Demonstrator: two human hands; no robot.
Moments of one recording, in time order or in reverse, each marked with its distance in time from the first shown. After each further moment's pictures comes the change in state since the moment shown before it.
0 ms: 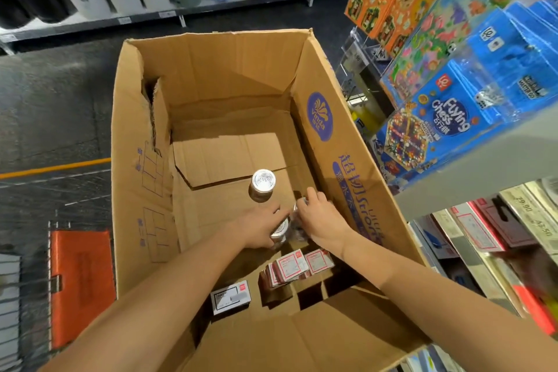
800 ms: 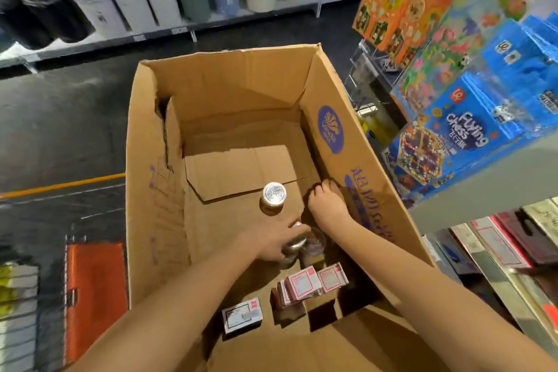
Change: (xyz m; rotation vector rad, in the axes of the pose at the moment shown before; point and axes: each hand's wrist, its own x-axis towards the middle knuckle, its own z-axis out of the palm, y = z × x) left_hand 0.004 -0.003 -0.011 0.071 -0.054 0.117; right_hand 0.056 0.010 -0.006 -0.407 -0.148 0.147
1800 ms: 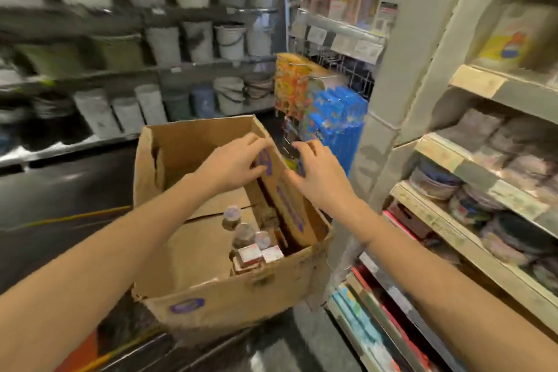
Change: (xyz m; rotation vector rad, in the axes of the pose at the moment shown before) left_hand -0.129 0.195 -0.166 0.263 0.717 -0.089; right_hand -0.282 0.073 -0.093 0.624 0.901 0.183
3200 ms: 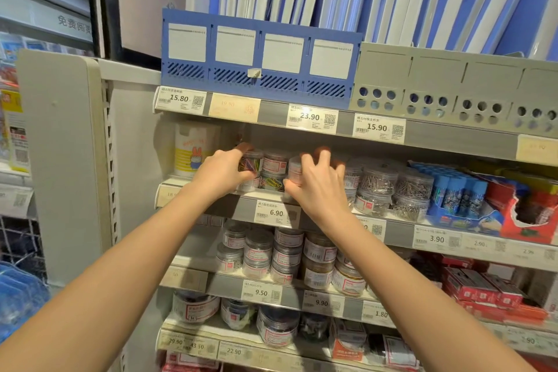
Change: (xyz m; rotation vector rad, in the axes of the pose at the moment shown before) left_hand 0.343 0.383 -0.027 -0.373 0.120 0.519; right_hand -0.064 0.276 -0.286 -0.748 0.389 0.867
